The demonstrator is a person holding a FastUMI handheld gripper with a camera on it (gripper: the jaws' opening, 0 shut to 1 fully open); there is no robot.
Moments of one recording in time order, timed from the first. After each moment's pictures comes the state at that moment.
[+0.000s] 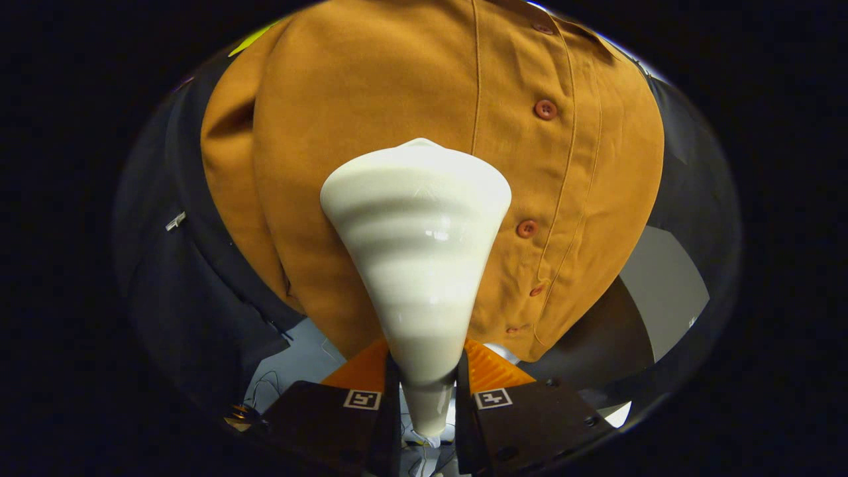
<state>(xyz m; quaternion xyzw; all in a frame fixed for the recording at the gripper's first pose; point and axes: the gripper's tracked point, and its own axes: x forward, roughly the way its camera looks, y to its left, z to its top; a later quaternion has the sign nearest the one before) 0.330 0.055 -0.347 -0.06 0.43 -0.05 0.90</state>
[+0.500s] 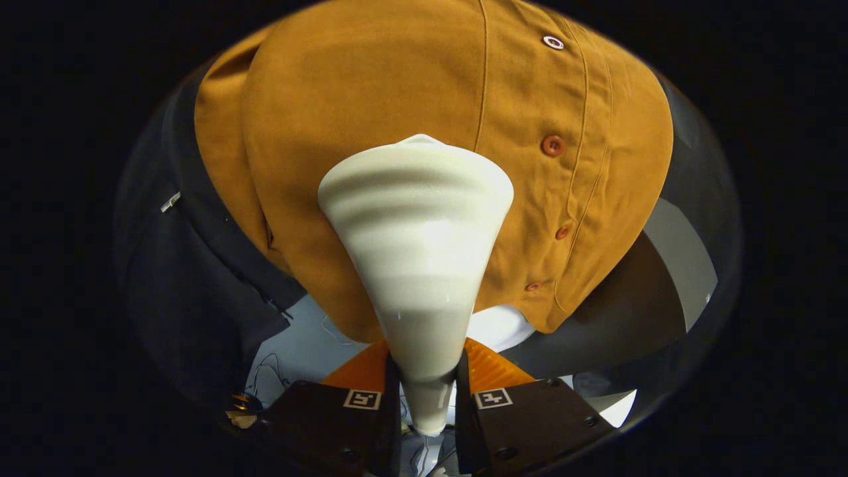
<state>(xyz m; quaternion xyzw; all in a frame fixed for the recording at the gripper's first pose) 0.295 0.056 -0.399 -0.05 0.48 -0.05 0.87</state>
